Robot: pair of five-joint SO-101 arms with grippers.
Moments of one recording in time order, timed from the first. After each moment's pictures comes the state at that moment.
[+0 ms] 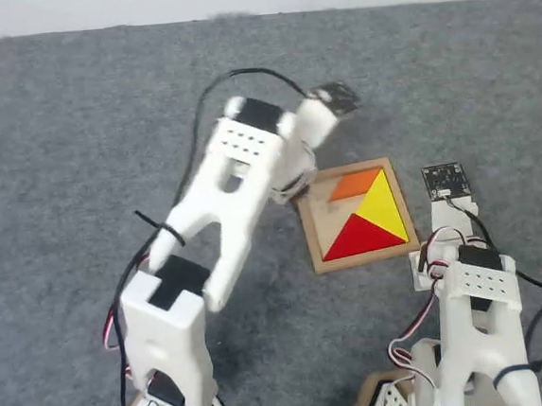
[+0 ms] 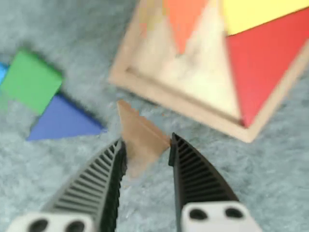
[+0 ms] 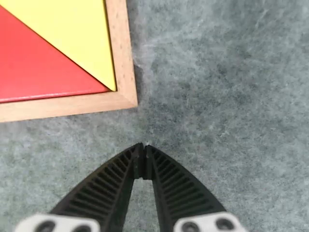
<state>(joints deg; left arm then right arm) 23.3 24.4 -15.7 88.9 -22.9 11.9 -39.7 72.4 48.5 18.0</state>
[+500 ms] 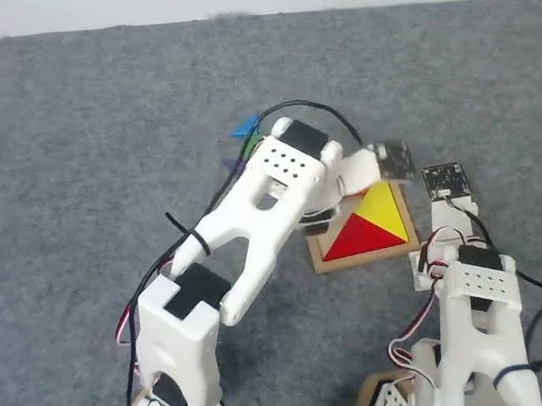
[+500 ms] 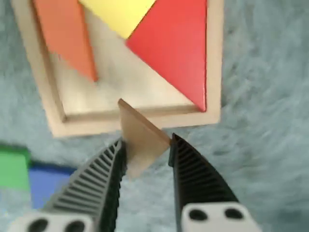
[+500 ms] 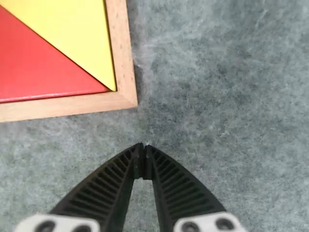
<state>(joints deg) 30.1 25.6 -11.5 87.9 -49.1 11.9 -39.7 72.4 48.5 18.0</state>
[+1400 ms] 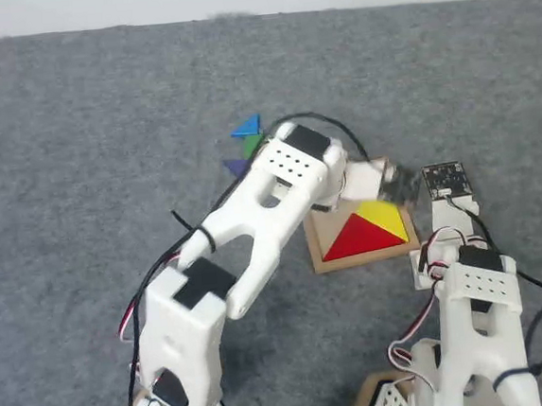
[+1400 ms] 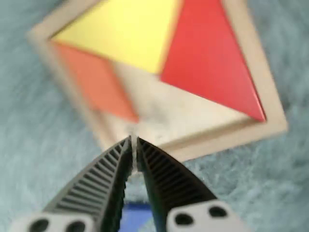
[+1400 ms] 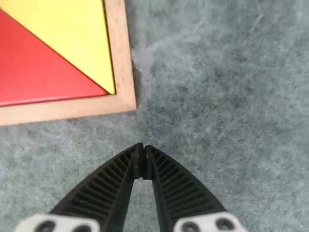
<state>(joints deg) 29.8 25.4 -11.4 75.1 -60.1 11.9 -42.5 72.4 48.5 18.0</state>
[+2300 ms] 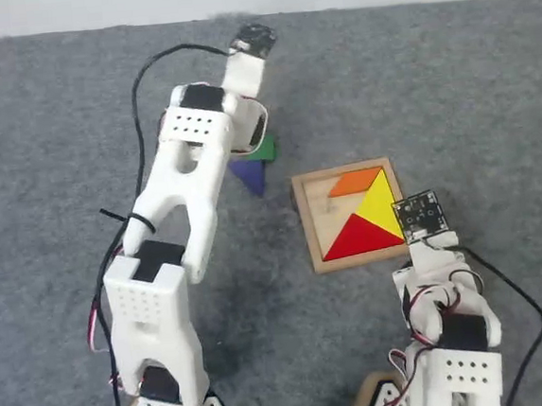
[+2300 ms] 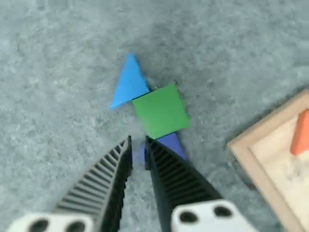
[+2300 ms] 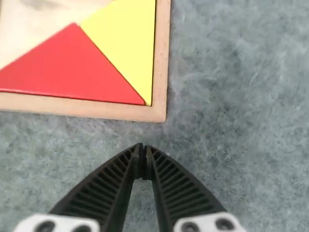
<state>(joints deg) 7.8 30.1 -20.2 70.6 -5.6 4.5 -91.2 91.7 61.5 22.1</state>
